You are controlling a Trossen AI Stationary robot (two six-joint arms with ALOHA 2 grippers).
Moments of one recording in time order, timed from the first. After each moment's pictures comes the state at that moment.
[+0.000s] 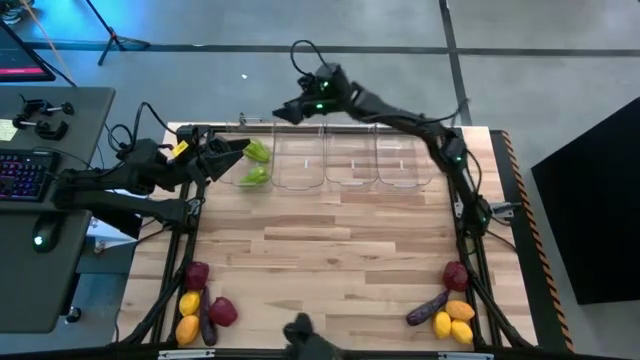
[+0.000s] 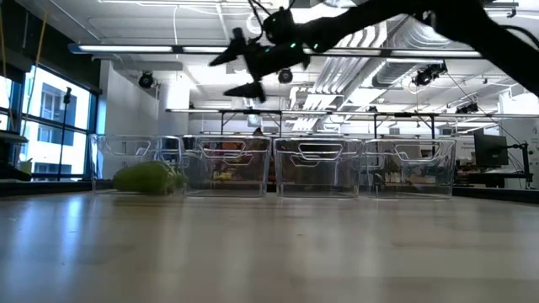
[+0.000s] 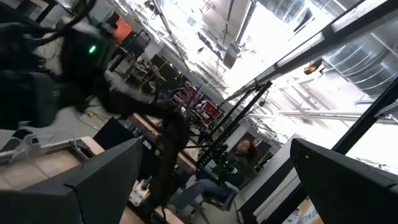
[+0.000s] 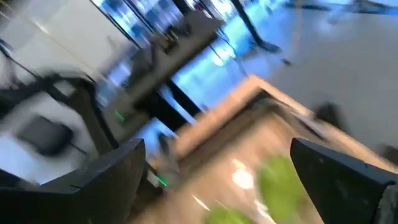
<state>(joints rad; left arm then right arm) 0.01 0.66 0.79 0.12 -0.27 -0.67 -0.52 2.20 2.08 -0.20 -0.43 0.47</state>
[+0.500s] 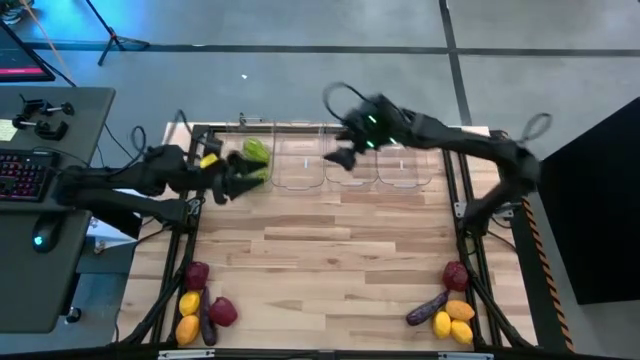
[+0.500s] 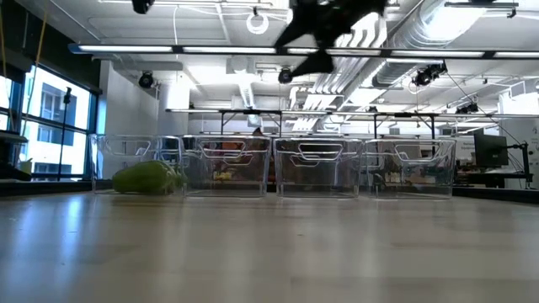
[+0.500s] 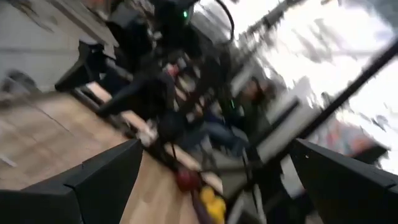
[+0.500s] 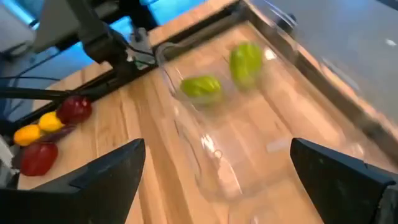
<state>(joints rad) -0.02 0.76 0.79 0.00 -0.11 -0.66 -0.38 1.56 1.41 -0.46 -0.19 0.26</state>
